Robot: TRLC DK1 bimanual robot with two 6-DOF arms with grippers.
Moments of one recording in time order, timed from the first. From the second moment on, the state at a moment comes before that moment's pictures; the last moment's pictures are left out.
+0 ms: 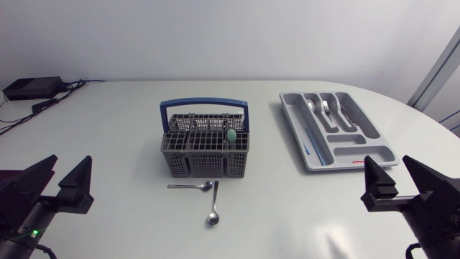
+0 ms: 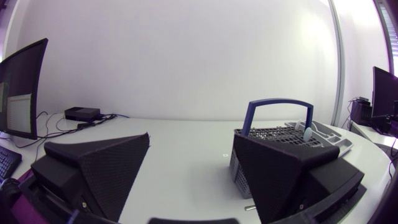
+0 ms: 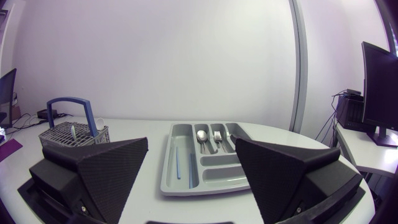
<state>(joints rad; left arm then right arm) 0.04 0.05 0.04 -0.01 0.09 -0.03 -0.01 0.06 0.03 -0.01 -0.01 0.02</state>
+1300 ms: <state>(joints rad) -0.07 0.33 0.29 -0.05 0.11 -0.03 0.02 0.19 0.12 -0.01 -0.01 0.02</state>
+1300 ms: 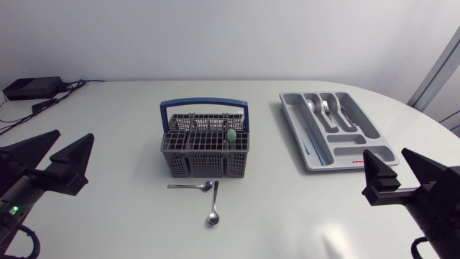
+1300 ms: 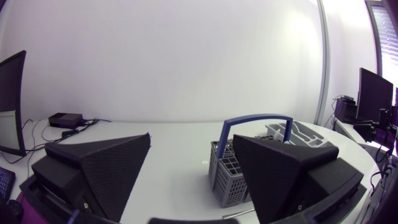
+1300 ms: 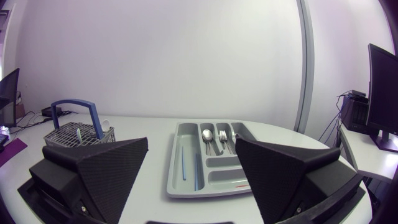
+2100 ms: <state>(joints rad) -0.23 0.98 0.64 -0.40 0.10 0.47 0.03 0.60 0.41 -0.26 -0.01 -0.09</state>
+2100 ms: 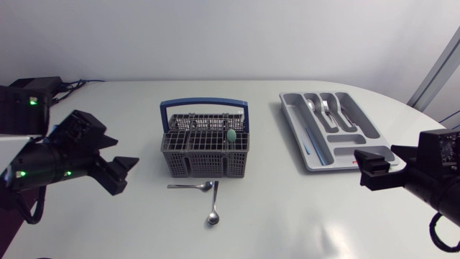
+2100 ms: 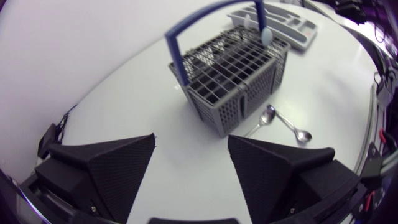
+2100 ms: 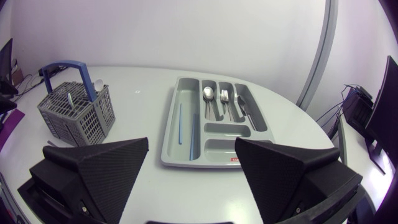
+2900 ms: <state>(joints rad) -0.35 1.49 0.69 -0.44 0.43 1.10 0.06 0.70 0.46 -0.45 -0.18 -0.45</state>
